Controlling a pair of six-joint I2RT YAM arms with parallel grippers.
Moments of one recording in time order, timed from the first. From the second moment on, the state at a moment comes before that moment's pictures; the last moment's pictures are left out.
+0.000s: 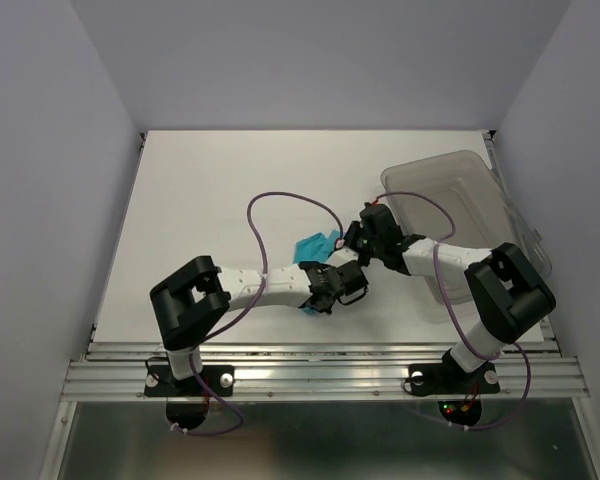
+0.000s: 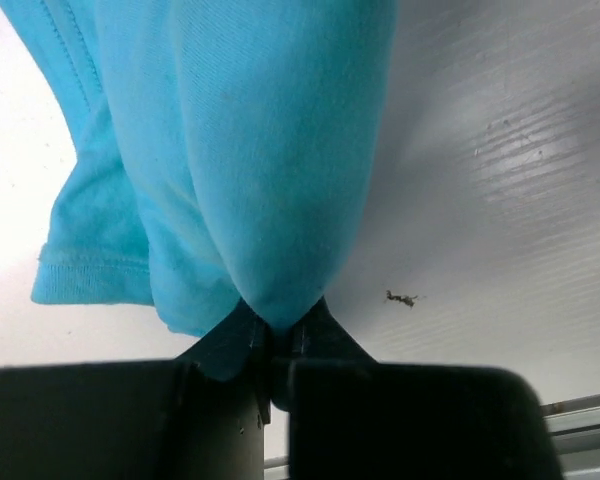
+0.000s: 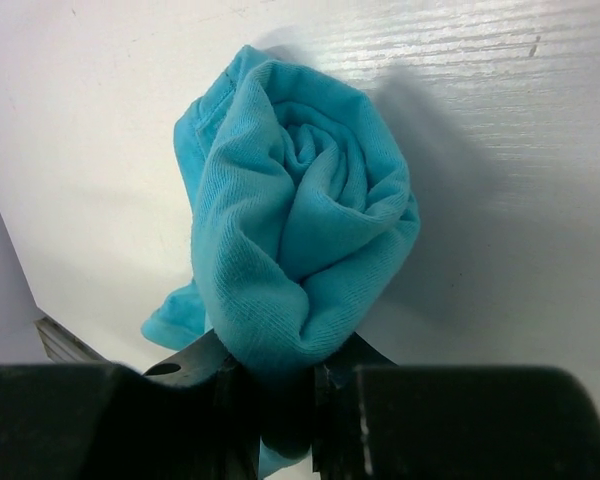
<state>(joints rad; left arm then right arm) -1.19 1.77 1.13 -0.63 -0.46 -0.58 0.57 1.61 0.81 0.04 -0.20 0.91</state>
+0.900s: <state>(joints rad) -0.71 1.52 0.72 0.00 0.53 -0.61 0.57 1.32 0.85 -0.19 0.04 0.83</state>
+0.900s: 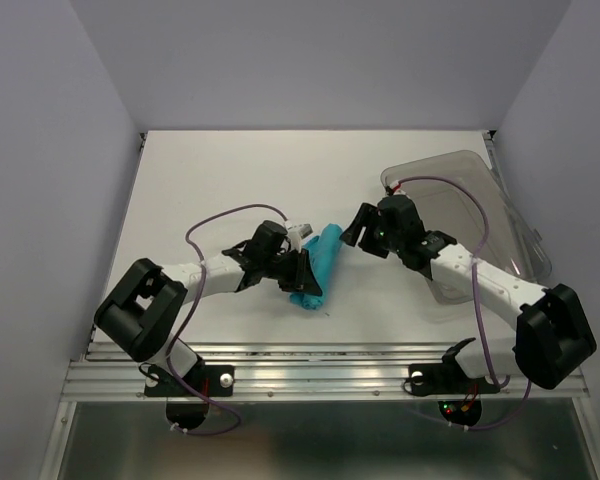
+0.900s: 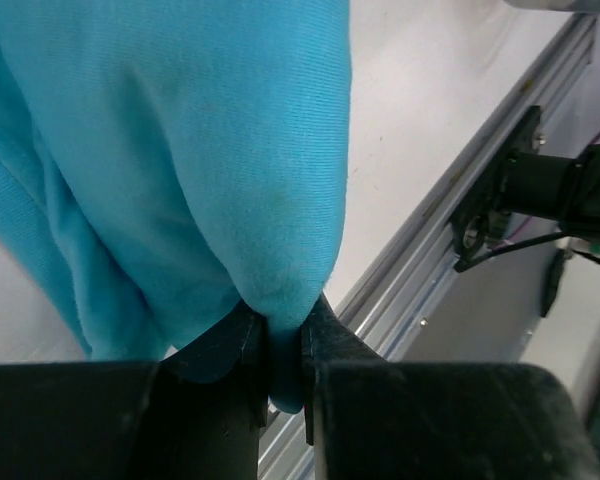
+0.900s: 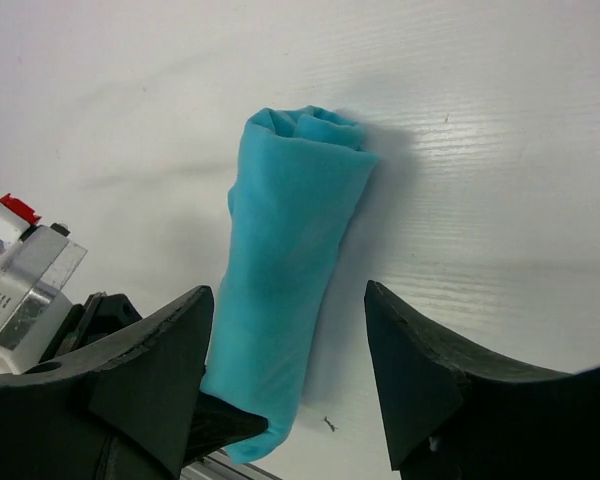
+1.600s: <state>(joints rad) -0.53 1.56 0.53 0.31 0.77 -0.81 0.58 1.41 0.86 -0.19 -0.05 0.78</state>
